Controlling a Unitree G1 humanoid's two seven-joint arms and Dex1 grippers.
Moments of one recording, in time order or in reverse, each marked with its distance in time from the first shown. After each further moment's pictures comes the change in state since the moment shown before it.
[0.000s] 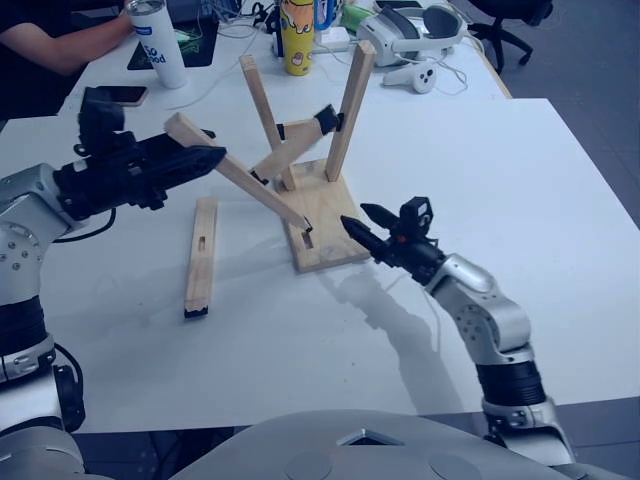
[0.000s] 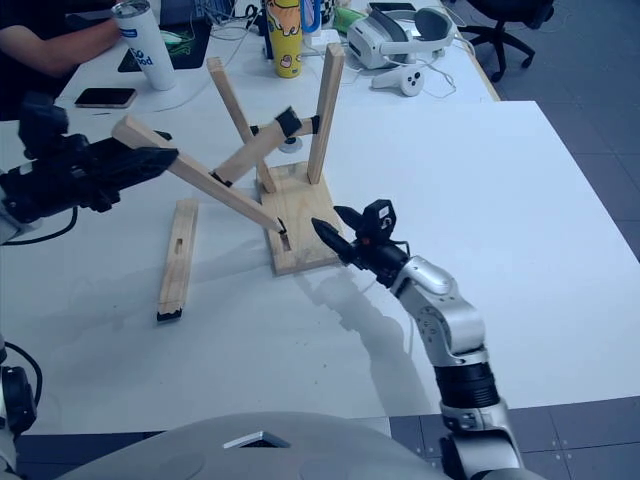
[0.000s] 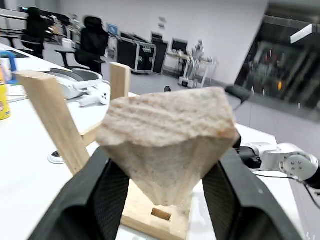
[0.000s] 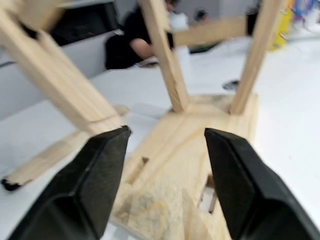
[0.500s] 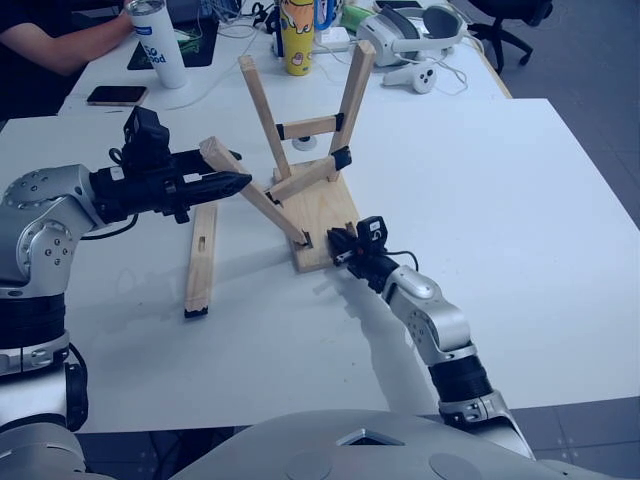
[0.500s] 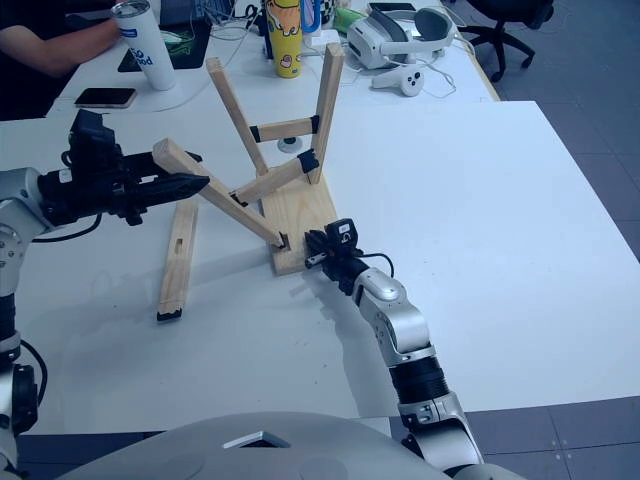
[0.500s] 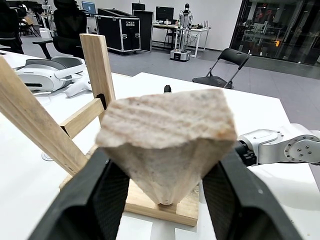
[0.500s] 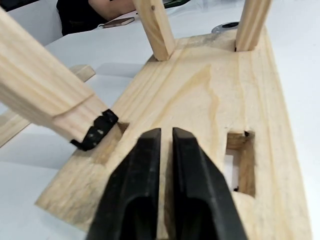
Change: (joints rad) left arm -0.033 -0.012 -0.117 0.023 0.159 -0.131 -0.071; right arm -0.029 0.123 0.077 0.156 -0.165 -0.027 -0.084
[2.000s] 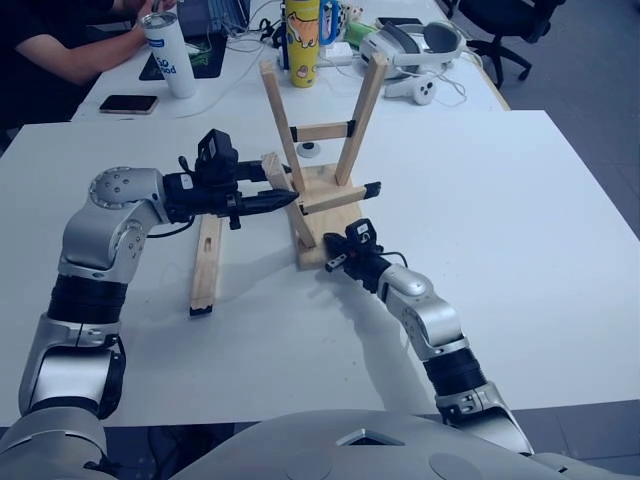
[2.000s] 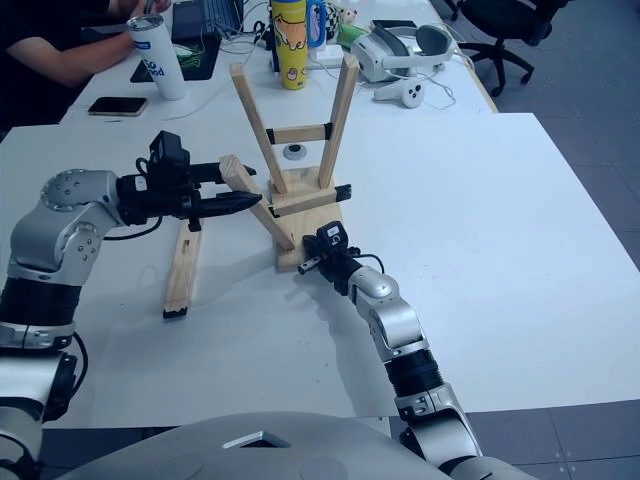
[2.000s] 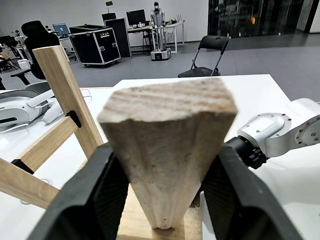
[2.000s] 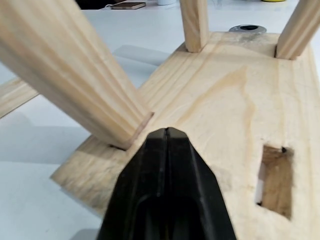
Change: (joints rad) left arm -0.072 -0.163 -0.252 0.182 0.148 -0.283 -0.039; right arm -0.035 0.002 0.047 0.077 -0.093 0.003 0.038
